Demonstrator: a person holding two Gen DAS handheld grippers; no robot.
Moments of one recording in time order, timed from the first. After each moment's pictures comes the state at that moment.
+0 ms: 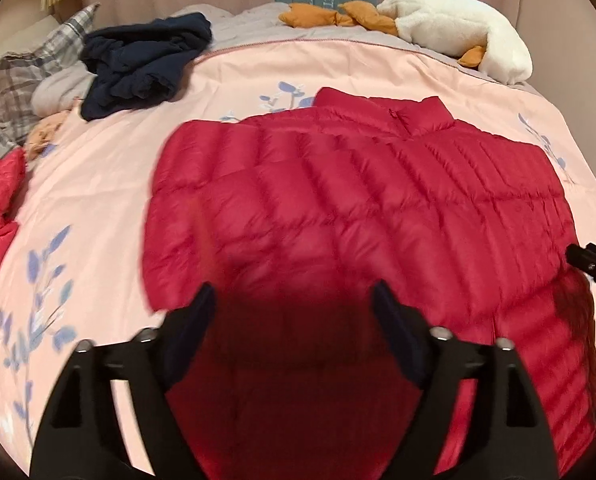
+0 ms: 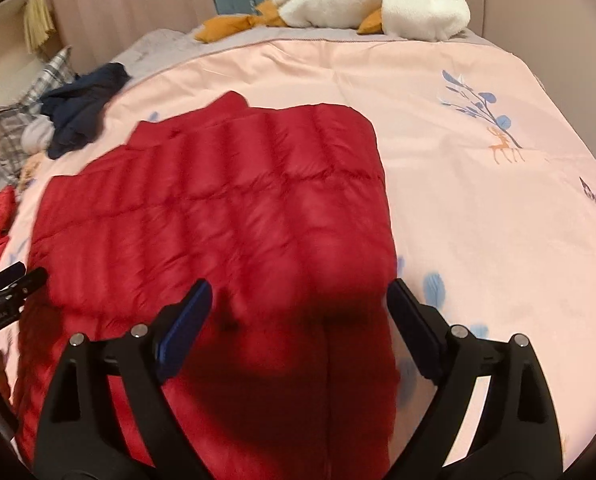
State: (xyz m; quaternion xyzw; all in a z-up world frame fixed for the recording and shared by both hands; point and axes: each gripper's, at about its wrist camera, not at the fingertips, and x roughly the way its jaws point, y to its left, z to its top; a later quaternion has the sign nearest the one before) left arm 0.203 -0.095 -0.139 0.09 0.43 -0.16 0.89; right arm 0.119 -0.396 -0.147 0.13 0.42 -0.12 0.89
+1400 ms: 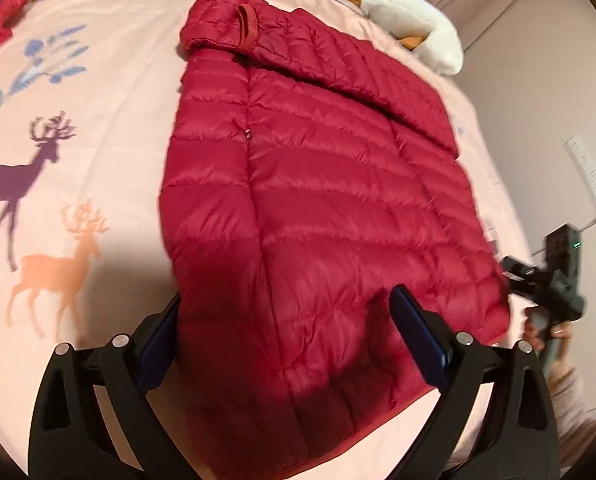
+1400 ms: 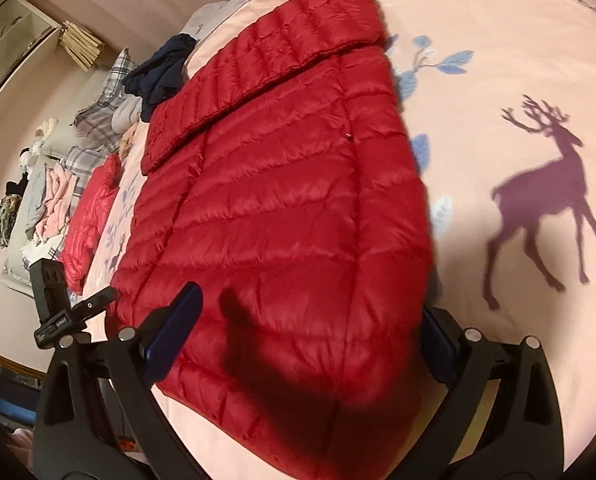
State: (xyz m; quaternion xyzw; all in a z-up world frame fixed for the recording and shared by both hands) left arm 0.053 0.026 -0.182 -0.09 0.53 -0.31 0.79; right arm -0.049 -0.372 -0.182 0.31 0.46 0.05 0.83
